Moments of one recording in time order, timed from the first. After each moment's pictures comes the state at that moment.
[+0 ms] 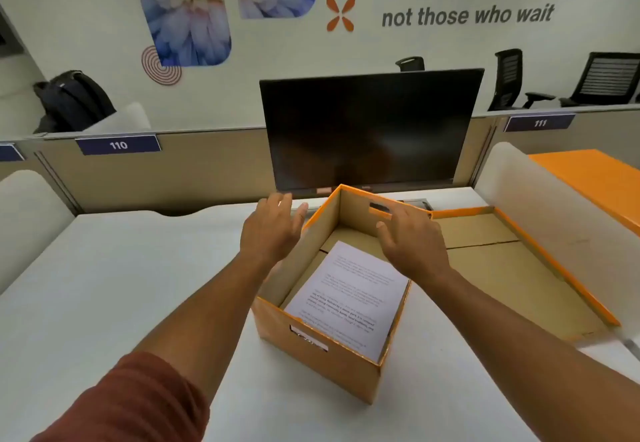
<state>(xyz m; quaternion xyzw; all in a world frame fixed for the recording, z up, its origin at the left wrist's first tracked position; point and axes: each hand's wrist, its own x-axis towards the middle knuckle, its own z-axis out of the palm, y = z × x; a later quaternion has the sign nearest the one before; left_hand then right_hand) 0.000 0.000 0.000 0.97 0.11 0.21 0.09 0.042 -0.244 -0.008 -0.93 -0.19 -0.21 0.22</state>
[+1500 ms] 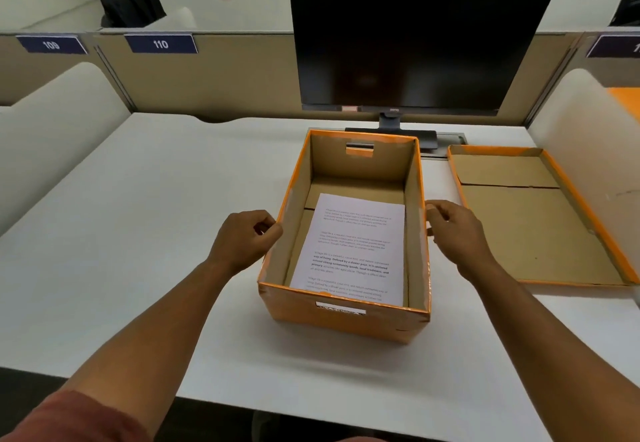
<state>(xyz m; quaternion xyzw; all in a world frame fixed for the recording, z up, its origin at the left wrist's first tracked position) -0.173 -0.045 -0.085 0.91 0.17 0.17 0.32 0.004 -0.360 -0.087 -0.88 -0.12 0.05 0.46</state>
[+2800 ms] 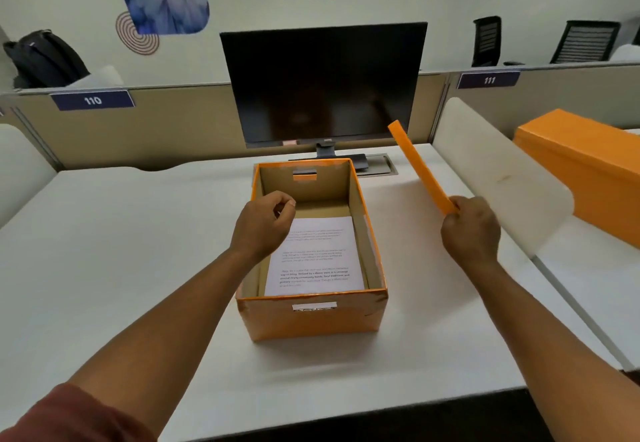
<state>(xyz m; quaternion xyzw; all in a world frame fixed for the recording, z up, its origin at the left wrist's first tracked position) -0.122 -0.115 -0.030 0.91 0.04 0.24 0.33 -0.050 -0.444 -0.027 -0.94 -0.01 -0.24 0.24</state>
